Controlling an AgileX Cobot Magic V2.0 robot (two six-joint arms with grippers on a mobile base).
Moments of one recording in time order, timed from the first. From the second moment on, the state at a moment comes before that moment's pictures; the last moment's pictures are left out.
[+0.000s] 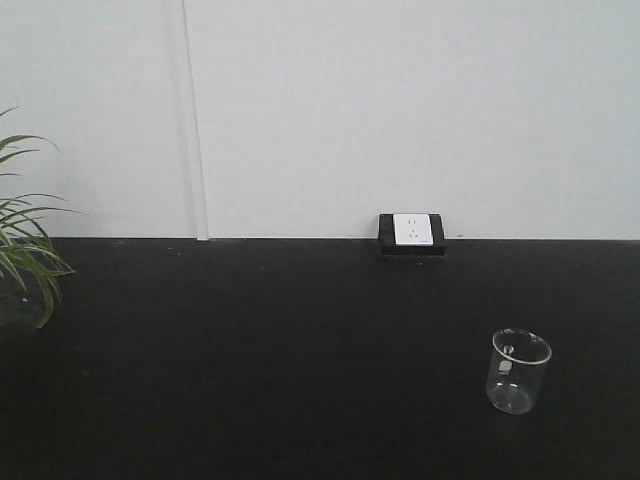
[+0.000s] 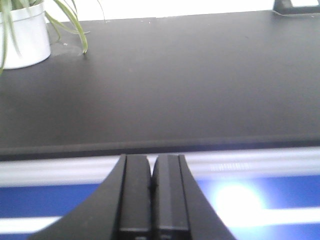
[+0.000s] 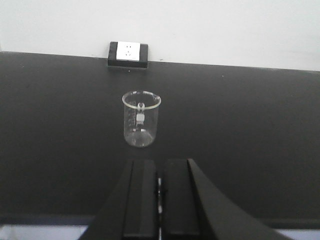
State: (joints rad) left arm -0.07 -0.01 0.03 -0.02 0.01 0.05; right arm 0.00 0.34 -0.28 -0.22 0.23 0.14
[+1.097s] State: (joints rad) left arm -0.07 -0.01 0.03 -0.02 0.01 0.05; right arm 0.00 0.34 -0.28 -0.22 0.23 0.14
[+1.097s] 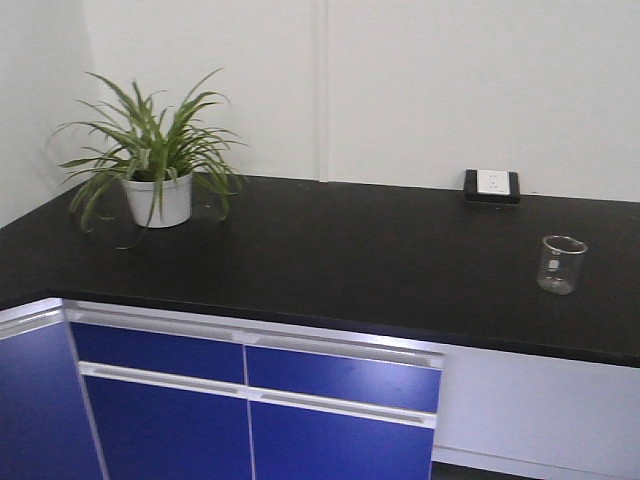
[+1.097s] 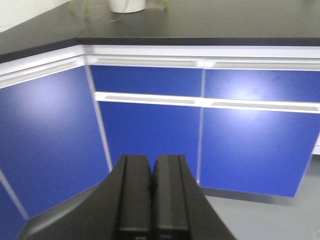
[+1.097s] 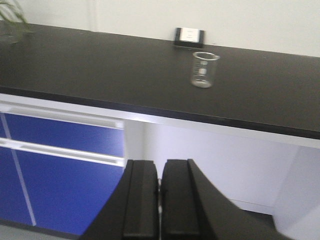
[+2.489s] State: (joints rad) left arm -0.07 -0.01 0.03 -0.02 0.01 0.05; right arm 0.00 0.34 -0.28 -0.22 0.23 0.14
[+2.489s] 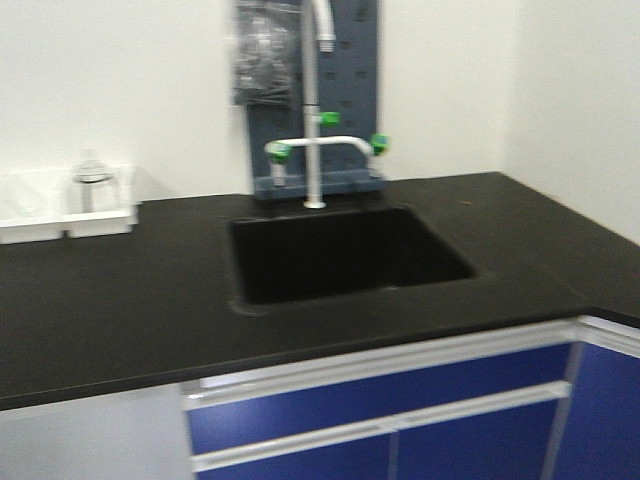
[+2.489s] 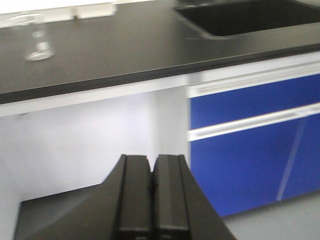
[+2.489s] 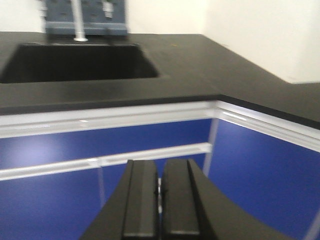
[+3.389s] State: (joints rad) left arm -0.07 -0.01 0.03 -0.02 0.01 0.05; right arm 0.00 0.34 -0.28 -0.22 0.23 0.14
